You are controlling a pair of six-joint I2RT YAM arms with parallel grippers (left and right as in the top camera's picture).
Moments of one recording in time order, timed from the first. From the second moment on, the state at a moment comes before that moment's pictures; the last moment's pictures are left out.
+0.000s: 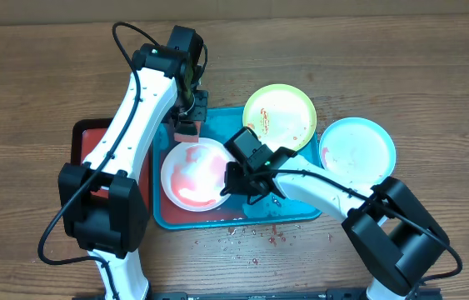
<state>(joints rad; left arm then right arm) -0.28 1.99 1.80 -1.25 -0.02 -0.20 0.76 1.87 1.10 -0.44 -0.19 0.83</state>
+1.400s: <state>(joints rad) -0.28 1.99 1.80 -1.26 -0.04 -0.20 1.11 1.51 1.12 -1.06 1.12 0.89</state>
